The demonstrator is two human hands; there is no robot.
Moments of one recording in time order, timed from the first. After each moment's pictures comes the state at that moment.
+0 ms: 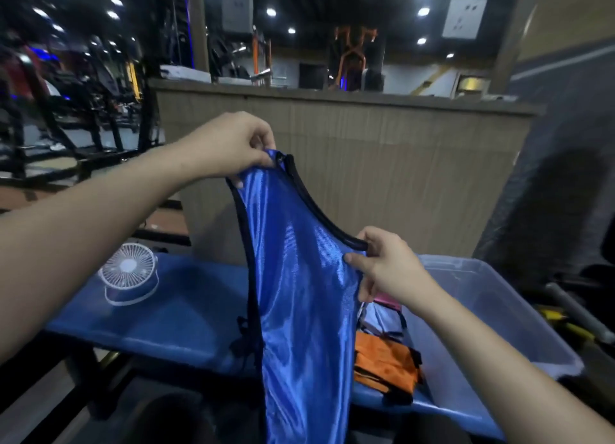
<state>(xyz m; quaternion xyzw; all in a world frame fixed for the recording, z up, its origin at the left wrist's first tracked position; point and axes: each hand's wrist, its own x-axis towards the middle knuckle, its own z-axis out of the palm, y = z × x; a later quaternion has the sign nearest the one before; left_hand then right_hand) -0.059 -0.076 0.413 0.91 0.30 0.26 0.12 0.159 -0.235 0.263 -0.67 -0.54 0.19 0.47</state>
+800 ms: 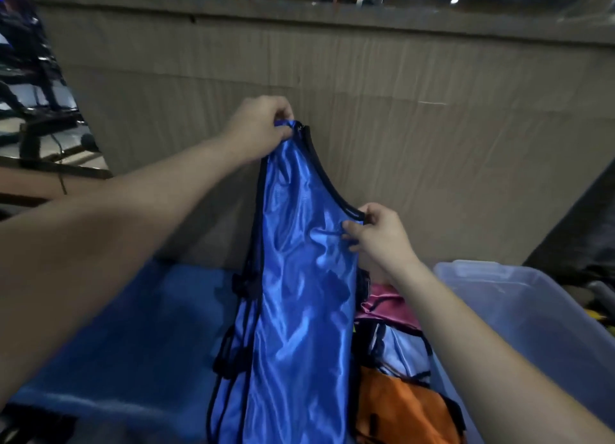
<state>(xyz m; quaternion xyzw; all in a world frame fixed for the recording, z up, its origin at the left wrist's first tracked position) 0.116 0.136 0.336 0.89 0.28 0.34 0.11 0.284 -0.028 0.195 -0.69 -0.39 0.19 0.58</state>
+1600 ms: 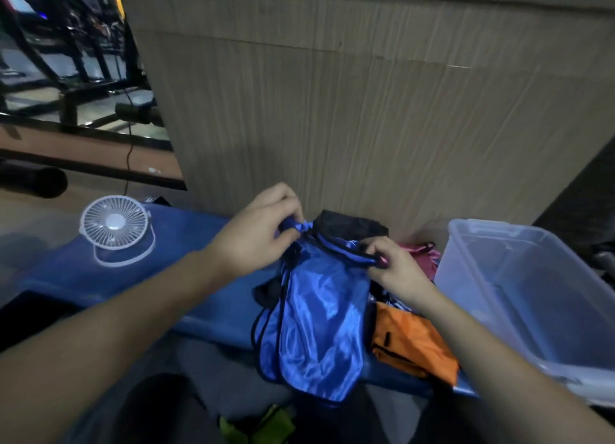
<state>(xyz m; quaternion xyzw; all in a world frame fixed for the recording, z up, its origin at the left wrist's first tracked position) -0.030 0.000 0.196 0.92 0.14 0.33 0.16 0.237 -0.120 0.103 -0.69 -0.60 0.13 0.39</state>
